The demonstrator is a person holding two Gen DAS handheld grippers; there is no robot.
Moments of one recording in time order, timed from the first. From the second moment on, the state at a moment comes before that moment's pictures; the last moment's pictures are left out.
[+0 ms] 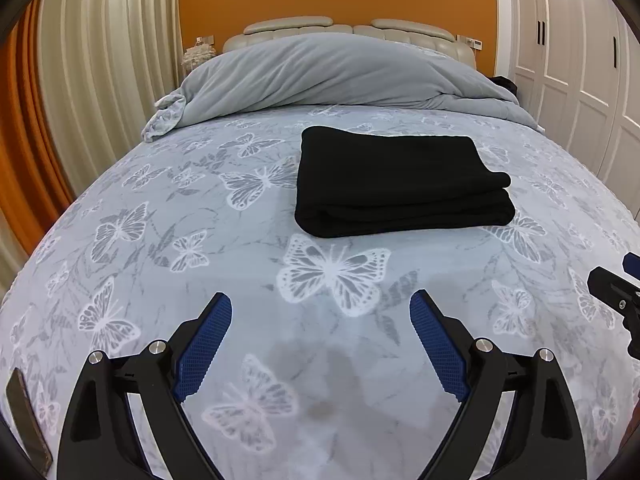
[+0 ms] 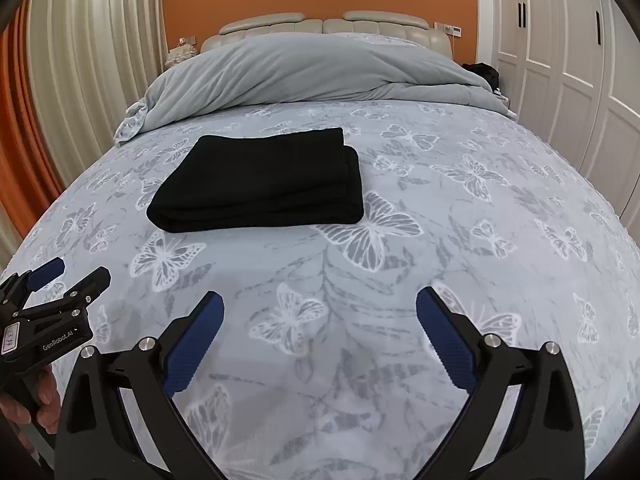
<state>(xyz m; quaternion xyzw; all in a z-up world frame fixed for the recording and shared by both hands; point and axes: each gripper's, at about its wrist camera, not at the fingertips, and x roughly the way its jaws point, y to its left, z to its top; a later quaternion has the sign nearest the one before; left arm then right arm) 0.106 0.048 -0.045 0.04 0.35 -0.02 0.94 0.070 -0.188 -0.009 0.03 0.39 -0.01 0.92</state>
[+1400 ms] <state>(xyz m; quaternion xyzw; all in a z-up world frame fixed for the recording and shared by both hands) 0.109 0.046 -0.051 0.06 0.36 -0.02 0.93 0.066 -0.188 -0.010 0.03 0.39 -0.01 0.92</state>
